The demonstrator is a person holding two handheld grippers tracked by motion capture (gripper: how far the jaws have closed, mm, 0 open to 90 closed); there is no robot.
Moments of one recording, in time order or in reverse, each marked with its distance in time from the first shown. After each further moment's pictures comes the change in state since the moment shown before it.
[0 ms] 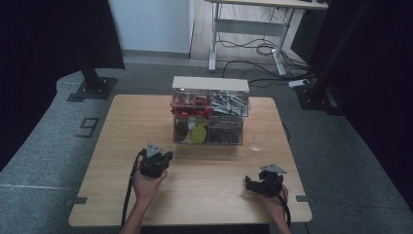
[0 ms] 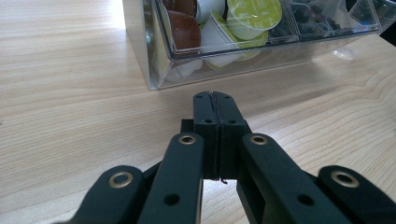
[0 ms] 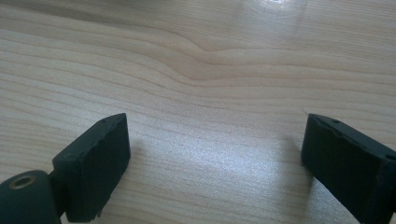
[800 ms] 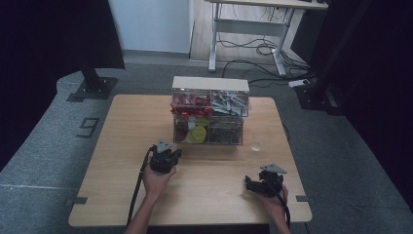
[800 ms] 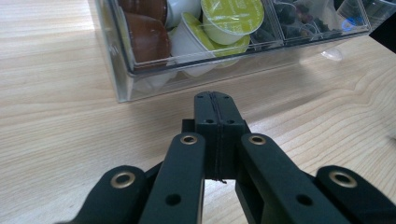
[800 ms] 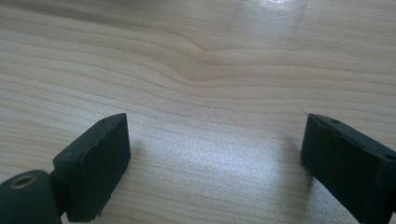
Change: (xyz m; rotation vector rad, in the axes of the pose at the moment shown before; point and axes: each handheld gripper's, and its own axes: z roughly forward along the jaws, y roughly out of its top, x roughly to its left) left arm -0.014 0.010 0.028 0.020 -0.041 0.015; right arm 0.000 0.000 0.000 -0.001 -0.001 0.001
